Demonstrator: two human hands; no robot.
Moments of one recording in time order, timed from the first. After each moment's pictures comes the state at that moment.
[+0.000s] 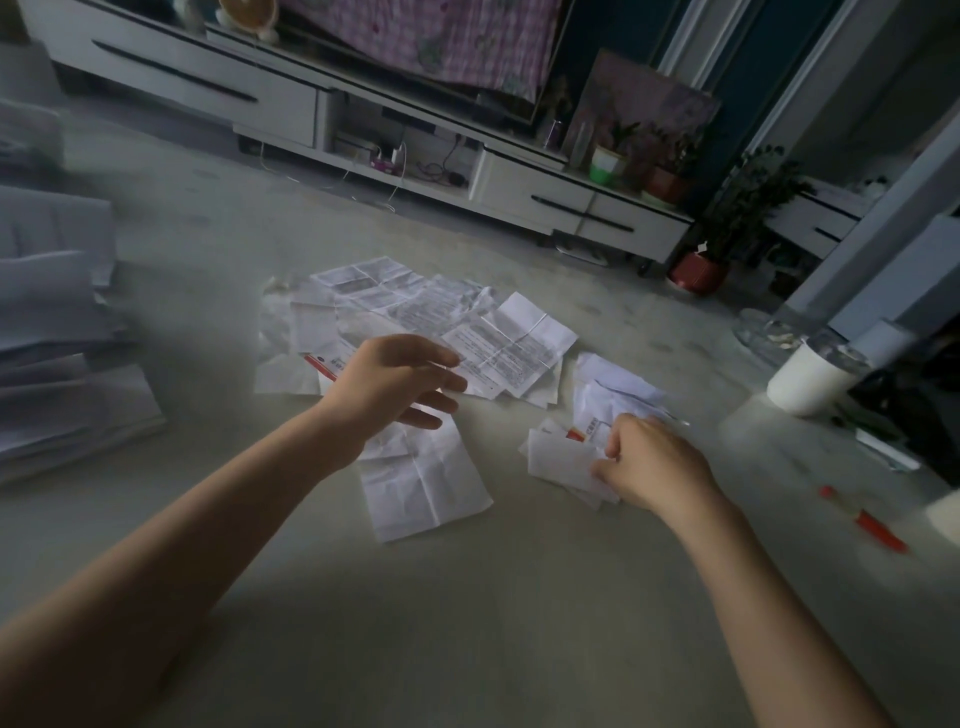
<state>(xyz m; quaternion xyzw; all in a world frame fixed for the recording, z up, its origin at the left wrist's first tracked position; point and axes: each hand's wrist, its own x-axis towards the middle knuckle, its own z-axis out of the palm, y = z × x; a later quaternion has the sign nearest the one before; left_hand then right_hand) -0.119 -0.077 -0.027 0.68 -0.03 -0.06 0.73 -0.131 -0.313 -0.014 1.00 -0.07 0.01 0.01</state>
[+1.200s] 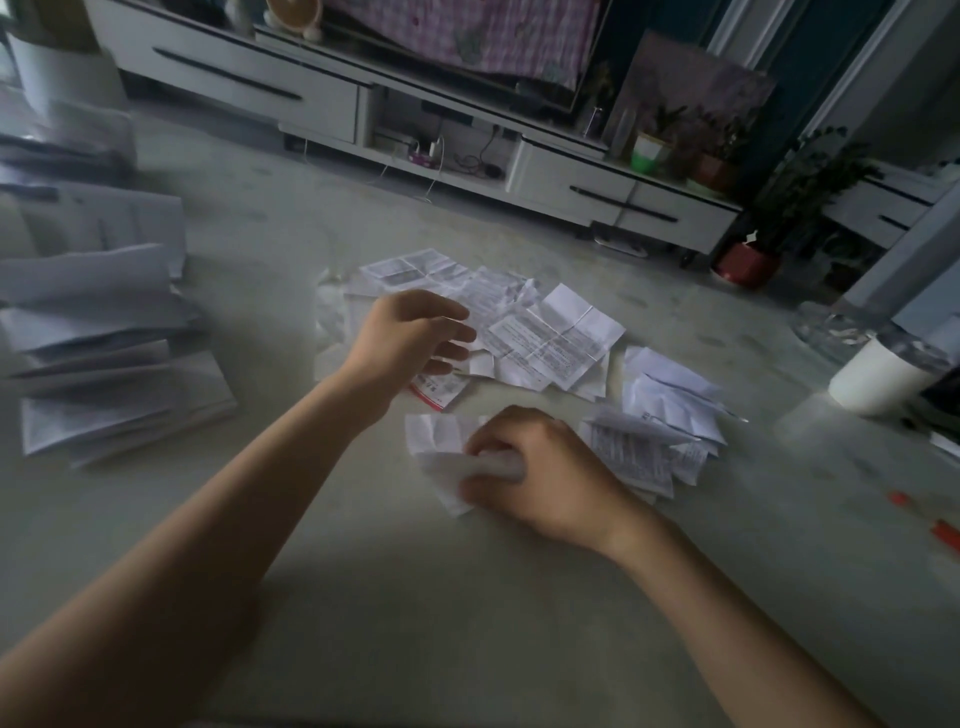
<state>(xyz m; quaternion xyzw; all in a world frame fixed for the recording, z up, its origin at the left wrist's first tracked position) -0.105 -0.054 -0.021 0.69 0.01 0.02 0.73 -0.149 -0.218 -0.041 0.94 0.27 0.01 -0.23</state>
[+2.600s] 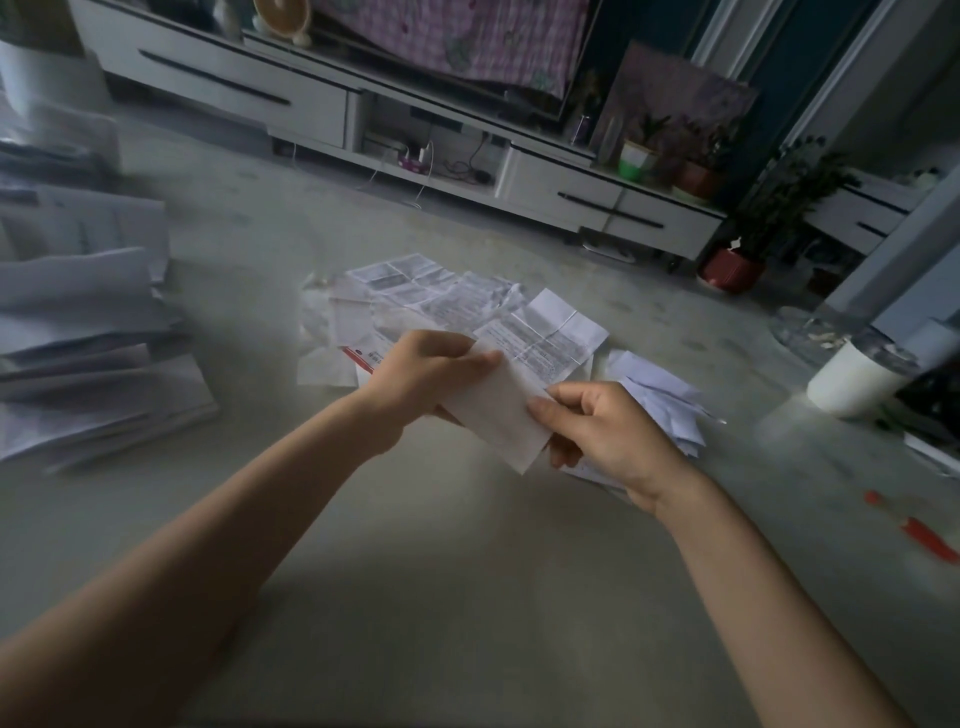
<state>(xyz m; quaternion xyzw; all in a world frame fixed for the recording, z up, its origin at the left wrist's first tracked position) -0.119 -0.075 -0.029 0.70 -0.08 -0.04 0.71 -0.137 -0.249 -0.009 0.86 0.09 -0.08 -0.49</state>
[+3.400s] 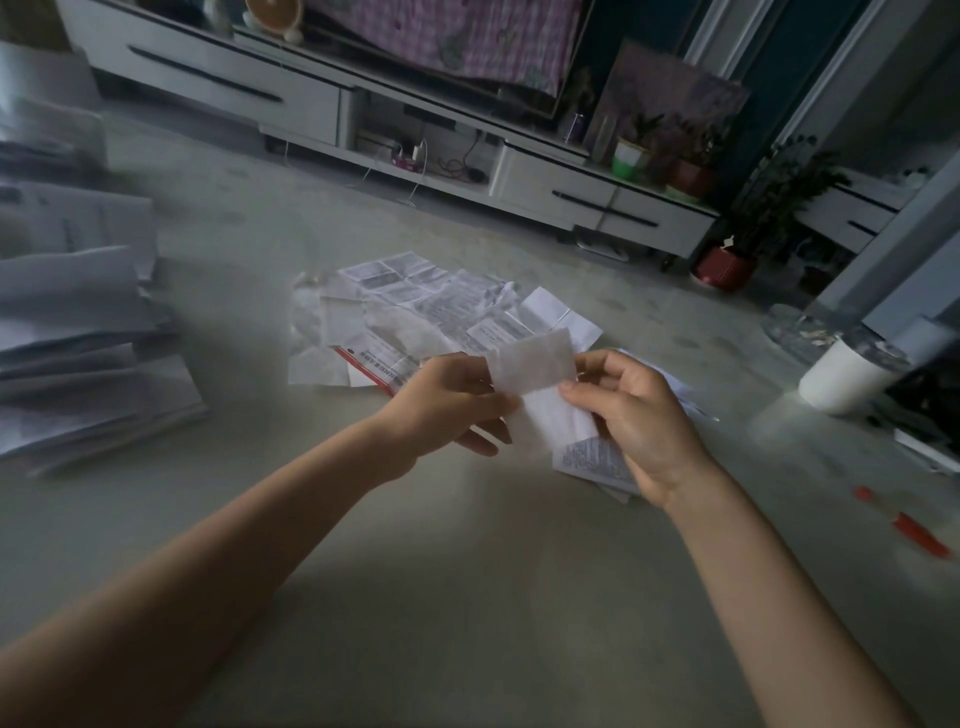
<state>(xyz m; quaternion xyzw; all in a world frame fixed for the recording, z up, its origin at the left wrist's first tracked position) -0.130 -0.091 -0.034 0.68 -0.13 -0.11 0.71 -0.134 -0.259 -0.002 0.80 0.02 0.02 -0.60</state>
